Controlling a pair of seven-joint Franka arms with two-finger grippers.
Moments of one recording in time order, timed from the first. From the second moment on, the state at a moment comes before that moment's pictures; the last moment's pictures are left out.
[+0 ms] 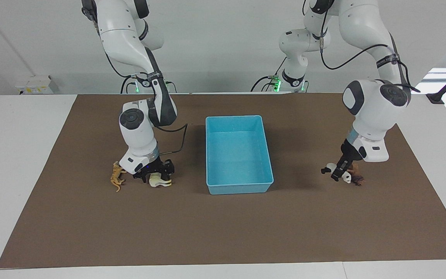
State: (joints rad) left arm 0.03 0.27 -0.22 -1.66 -0.02 2.07 -0.93; right arm 0.15 0.39 0.04 -1.94 -0.04 2.43 0.10
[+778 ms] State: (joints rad) left arm -0.37 0.14 -0.25 -1.93 -0.02 2.20 -1.22; right arm 0.16 0.39 0.04 -1.94 -0.04 2.44 0.11
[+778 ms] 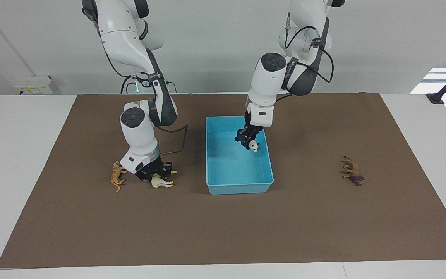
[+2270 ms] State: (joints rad) left arm 0.31 0.29 -0.20 -1.95 0.03 2.43 -0.23; right arm 0.66 0.52 0.04 -1.45 -0.02 2.09 0.76
